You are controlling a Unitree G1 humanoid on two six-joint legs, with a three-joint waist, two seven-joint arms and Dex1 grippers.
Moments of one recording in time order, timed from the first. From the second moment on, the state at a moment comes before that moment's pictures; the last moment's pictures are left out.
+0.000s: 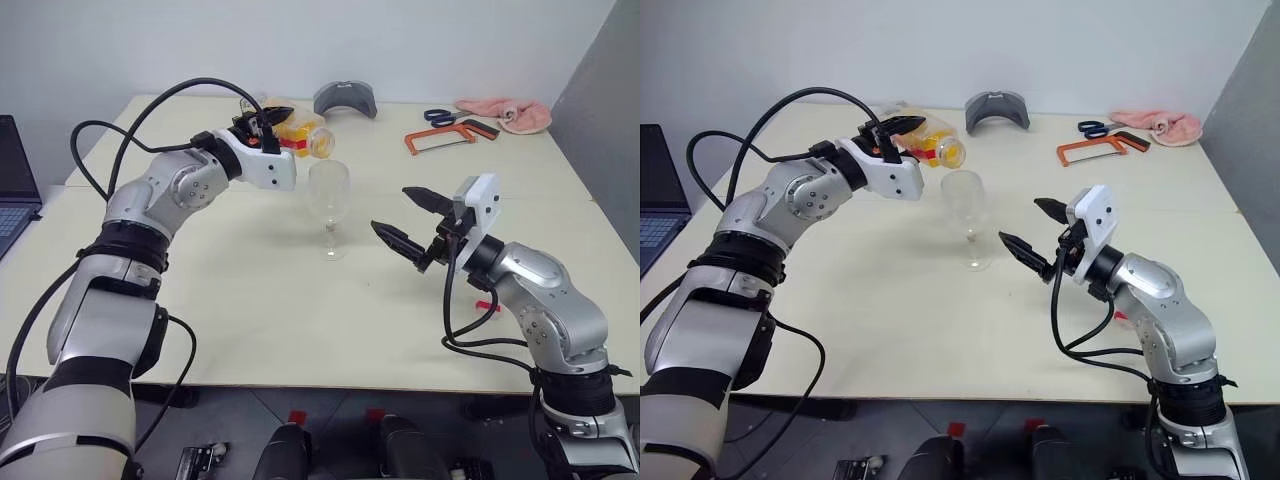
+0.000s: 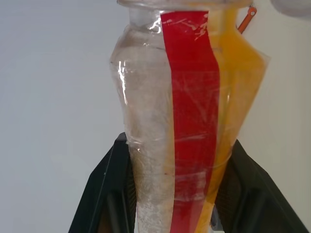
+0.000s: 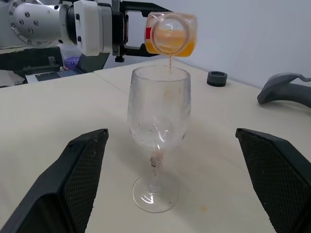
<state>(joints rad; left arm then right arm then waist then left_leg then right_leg) -1.16 0.69 -0.33 0.88 0.68 -0.72 -0.16 -0.43 -0.43 0.00 -0.39 0.46 0.54 0.59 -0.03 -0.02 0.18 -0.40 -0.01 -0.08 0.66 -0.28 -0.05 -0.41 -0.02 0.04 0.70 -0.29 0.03</state>
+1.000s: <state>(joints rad) -1.24 0.71 -0.39 1.02 0.76 -0.79 -0.04 -0.39 -0.36 0.02 -0.46 0.45 0.52 0.53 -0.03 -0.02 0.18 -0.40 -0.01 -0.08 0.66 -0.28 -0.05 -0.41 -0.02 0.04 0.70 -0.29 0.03</state>
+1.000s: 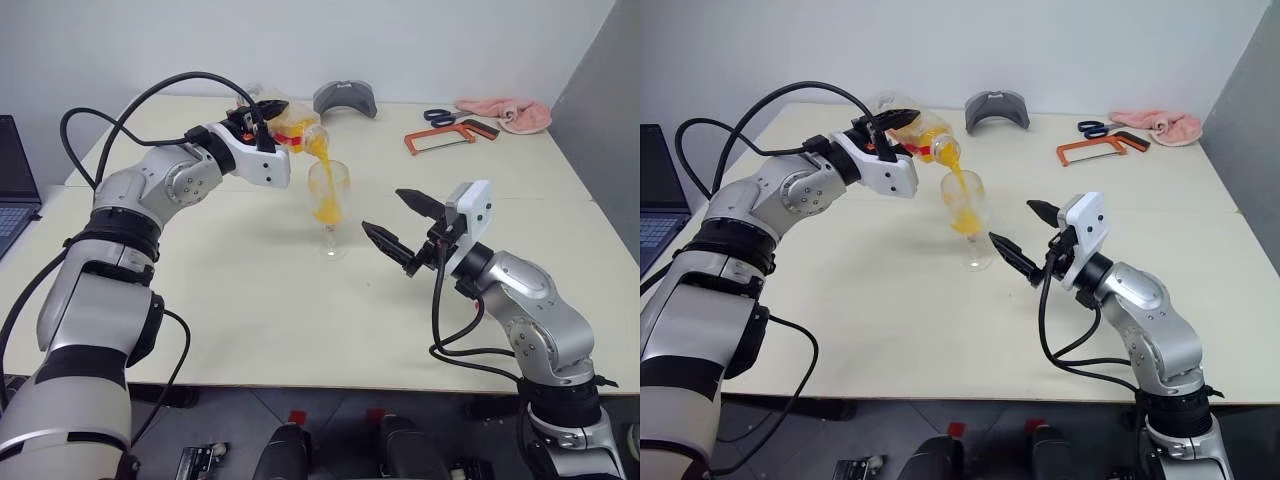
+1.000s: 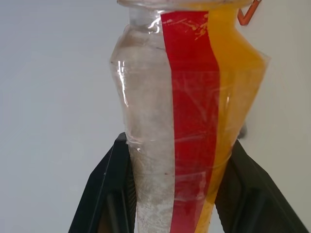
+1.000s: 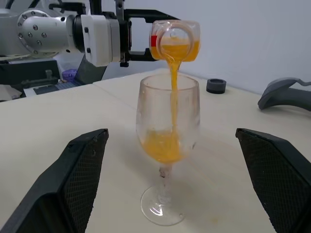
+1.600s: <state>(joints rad) -1.29 0.72 -0.43 1.06 0.79 -0.81 0.01 -0.38 -0.40 0.03 -0.46 0.45 0.52 0.57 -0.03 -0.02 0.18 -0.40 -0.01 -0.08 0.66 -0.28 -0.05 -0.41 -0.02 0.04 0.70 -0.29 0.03</state>
